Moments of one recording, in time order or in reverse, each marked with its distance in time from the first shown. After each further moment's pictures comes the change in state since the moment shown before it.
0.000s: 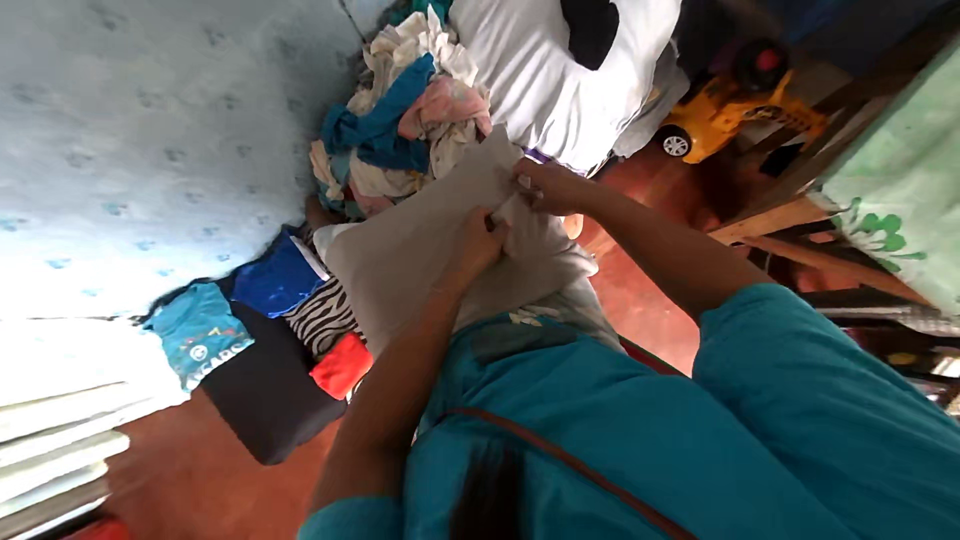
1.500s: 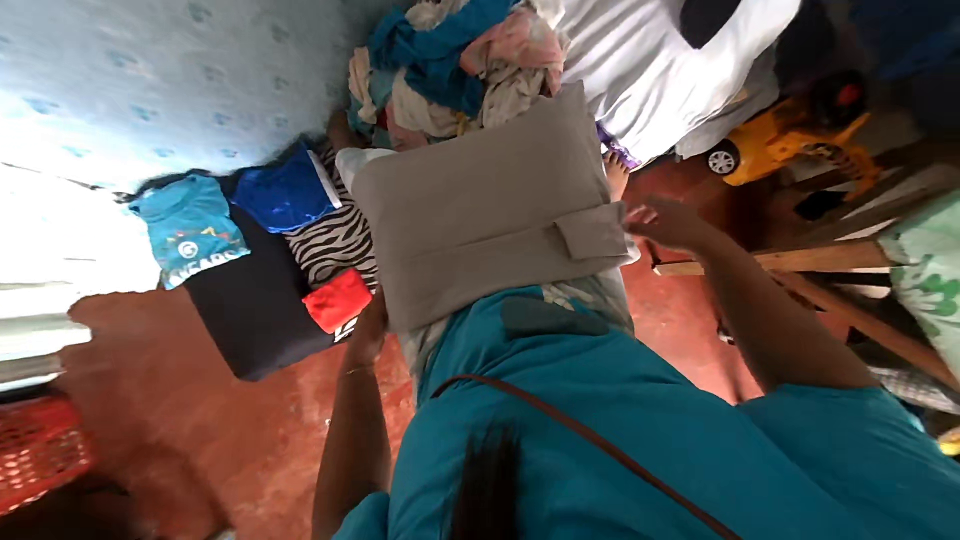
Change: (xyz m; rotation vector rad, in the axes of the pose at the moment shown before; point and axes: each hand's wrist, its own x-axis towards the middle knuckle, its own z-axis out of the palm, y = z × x) left_hand -0.169 -0.282 -0.013 -0.628 0.381 -0.420; right_hand -0.103 0.039 0.014 0.224 -0.090 0.351
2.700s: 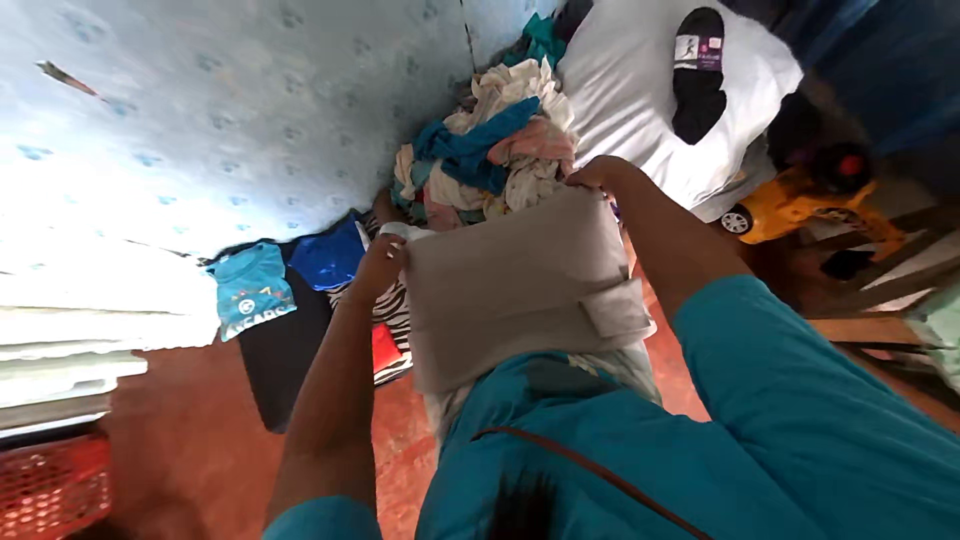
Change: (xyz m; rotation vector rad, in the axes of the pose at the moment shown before) left_hand 0.128 0.191 -0.022 0.622 -0.036 0.365; right_hand 0.213 -0.138 -0.047 0.063 0.099 0.221
